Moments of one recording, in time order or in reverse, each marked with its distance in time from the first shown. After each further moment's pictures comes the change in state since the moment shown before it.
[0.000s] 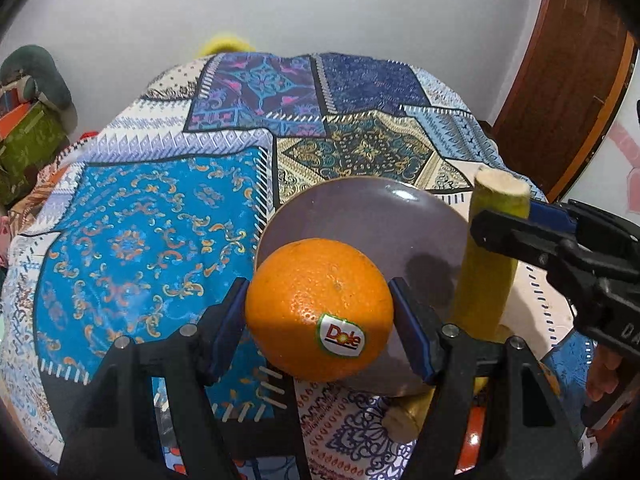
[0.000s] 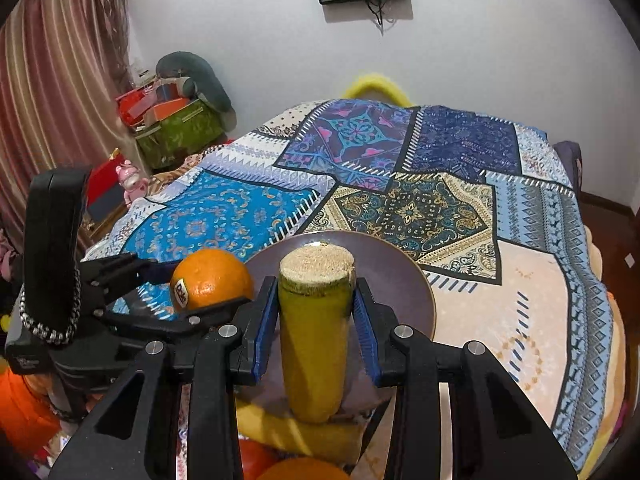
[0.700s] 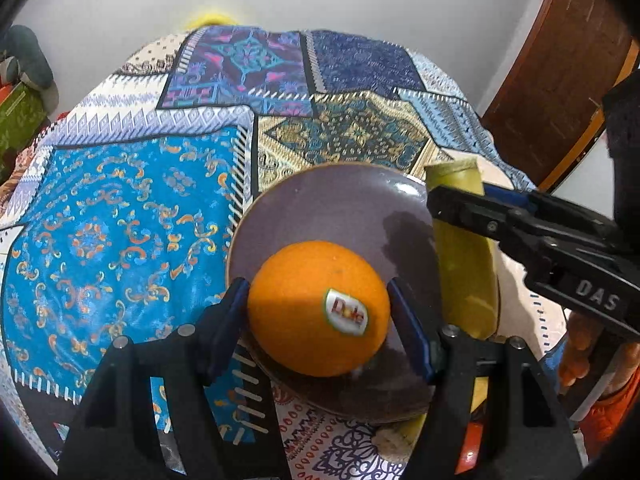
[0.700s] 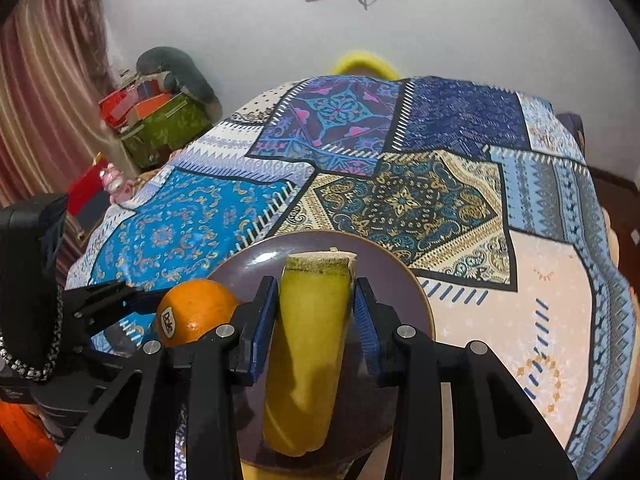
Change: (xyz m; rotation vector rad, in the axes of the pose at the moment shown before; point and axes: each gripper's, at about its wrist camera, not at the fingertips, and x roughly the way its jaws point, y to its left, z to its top) left arm 0.025 -0.002 0.009 -0.019 0.053 -0.063; right arm 0.042 -0.029 0.011 0.074 0.063 0.006
